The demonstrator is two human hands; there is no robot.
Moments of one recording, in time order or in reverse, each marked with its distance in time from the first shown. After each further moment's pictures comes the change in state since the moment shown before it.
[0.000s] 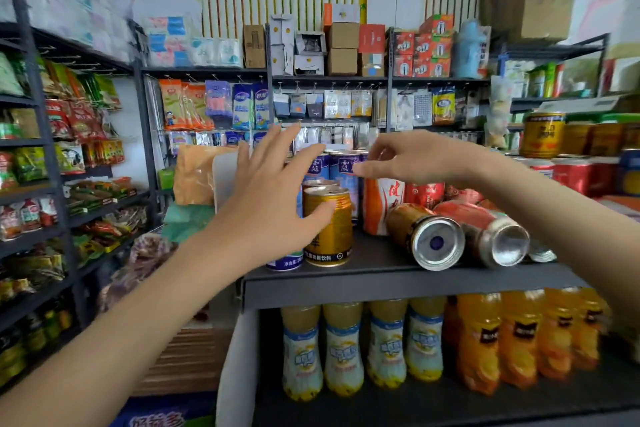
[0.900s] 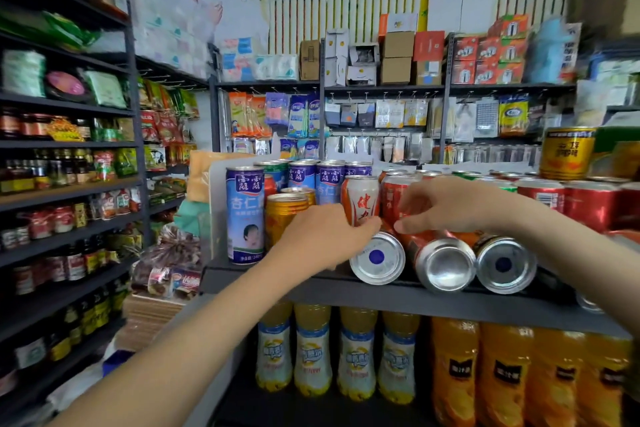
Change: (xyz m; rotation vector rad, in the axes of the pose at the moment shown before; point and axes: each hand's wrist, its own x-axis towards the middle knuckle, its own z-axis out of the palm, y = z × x) left_hand 0.042 0.119 0.066 -0.033 -0.309 -0.495; right_hand -0.031 0.114 -0.013 -0.074 -0.149 -0.137
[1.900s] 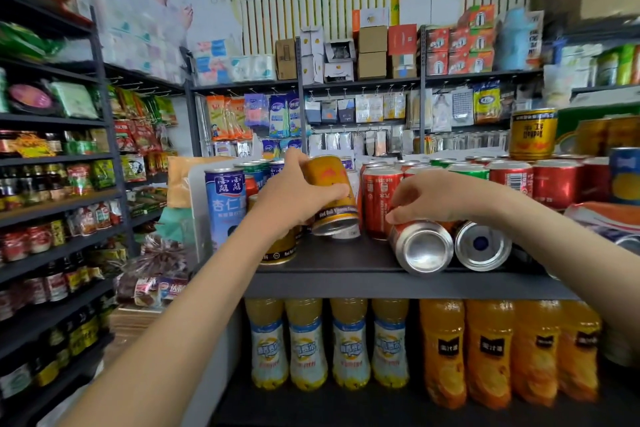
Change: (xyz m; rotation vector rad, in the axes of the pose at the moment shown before) left_hand 0.020 -0.009 -0.024 -0.503 0.068 -0.071; right_hand -0.012 0.004 0.004 0.054 0.029 0.070
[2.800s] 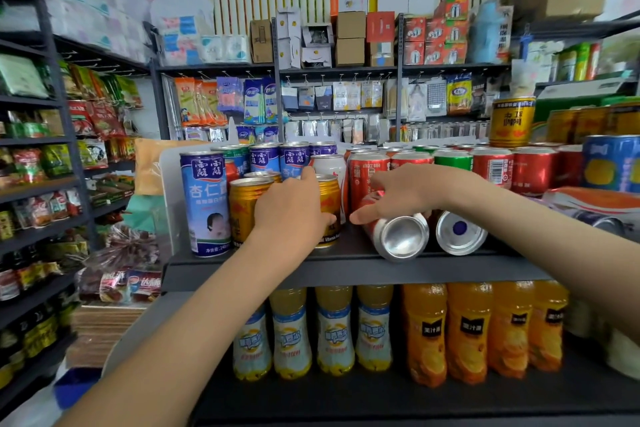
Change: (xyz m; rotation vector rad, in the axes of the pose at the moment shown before) left_hand -0.013 -0.016 0.033 0.857 0.168 0.231; right_hand 0.012 -0.026 0.010 -0.177 -0.189 0.132
